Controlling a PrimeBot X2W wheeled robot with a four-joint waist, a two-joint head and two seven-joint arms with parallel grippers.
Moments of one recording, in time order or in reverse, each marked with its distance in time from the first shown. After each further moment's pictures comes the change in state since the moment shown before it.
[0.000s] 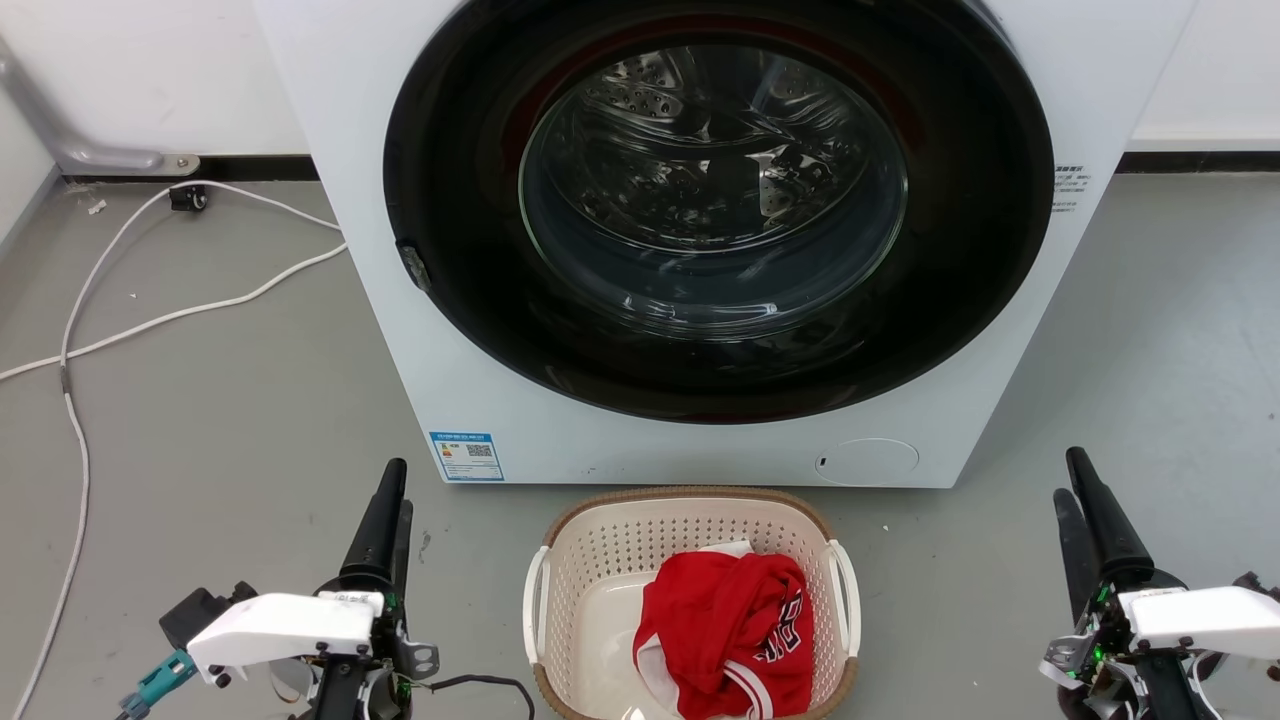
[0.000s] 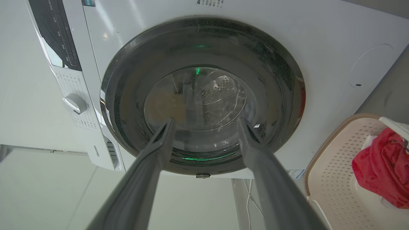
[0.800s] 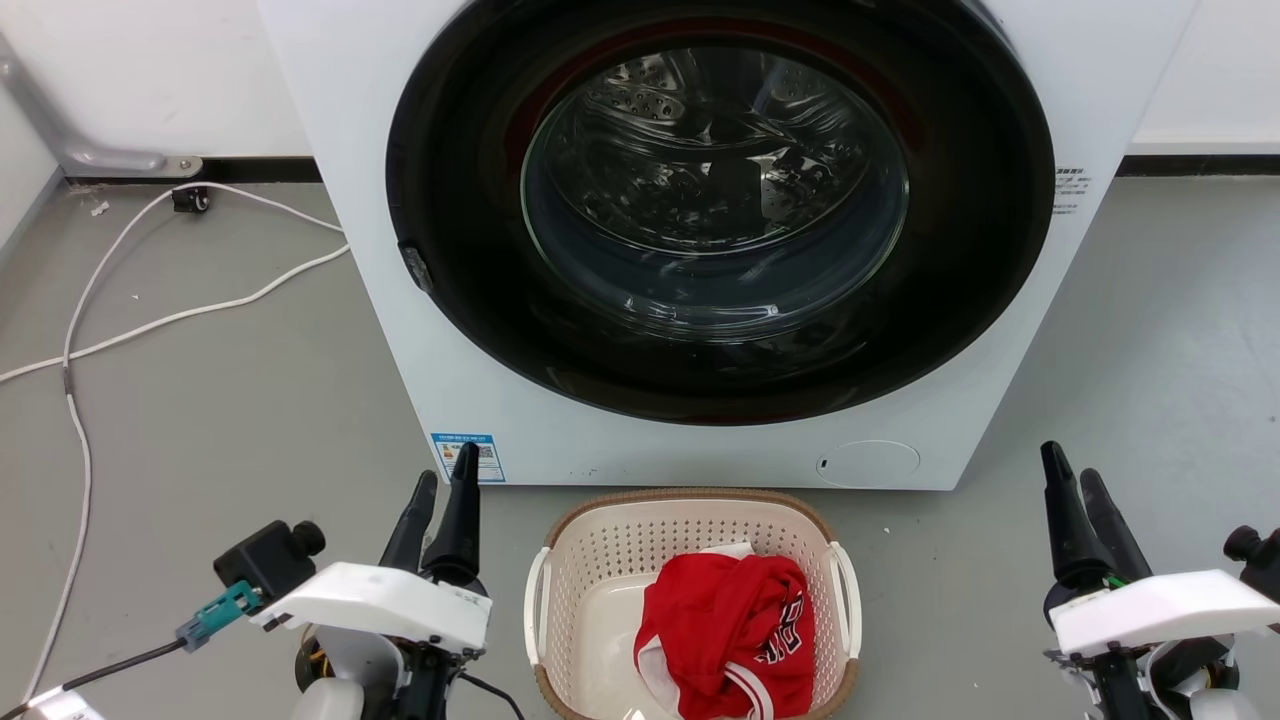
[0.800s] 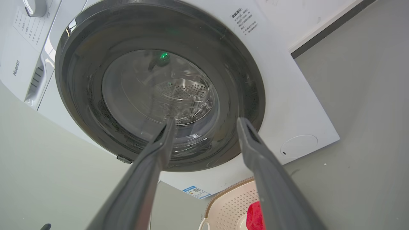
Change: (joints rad) left arm -0.019 0.000 -0.106 -0.038 0.620 0.046 -0.091; right arm 0.002 -0.006 0.010 -0.041 -0.682 0.000 -0.083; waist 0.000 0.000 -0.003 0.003
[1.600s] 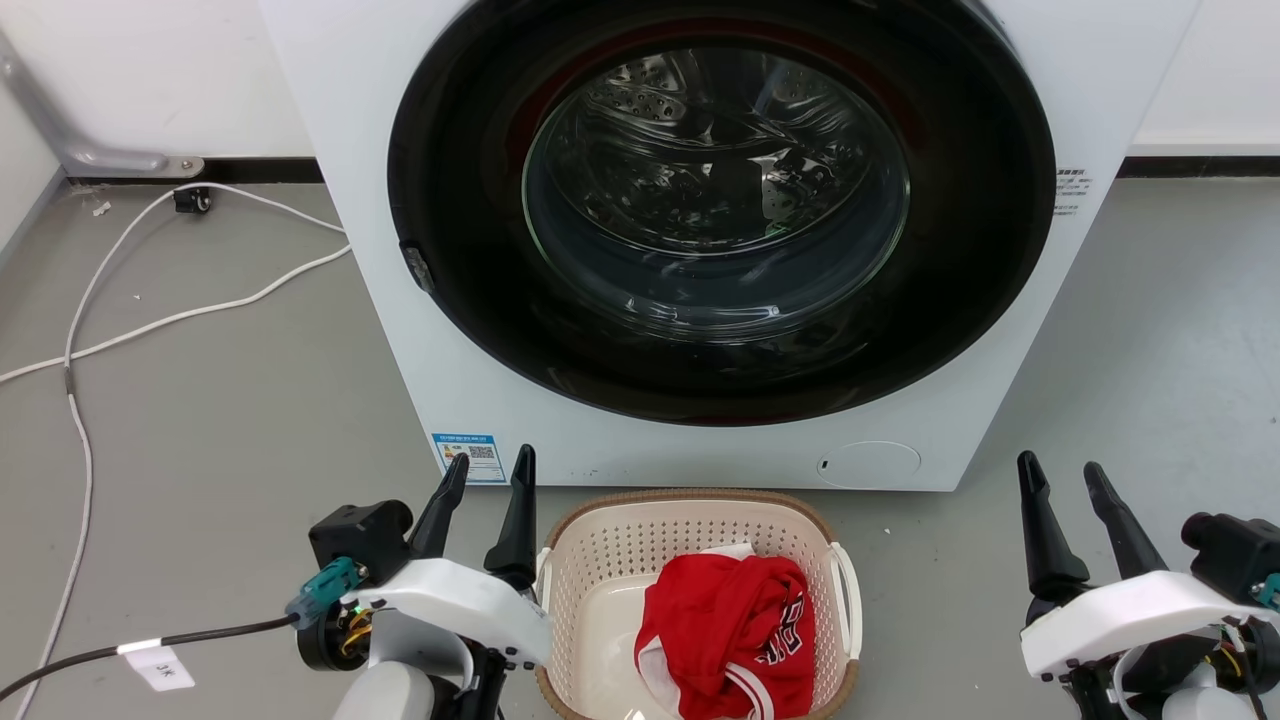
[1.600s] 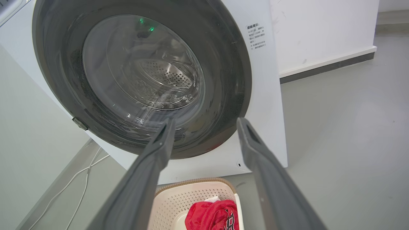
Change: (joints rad) left arm -0.044 0.012 -0.110 0.057 0.405 0.057 -0.075; right arm 0.015 0.007 0.005 -0.034 -0.410 0.000 -0.004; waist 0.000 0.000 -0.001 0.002
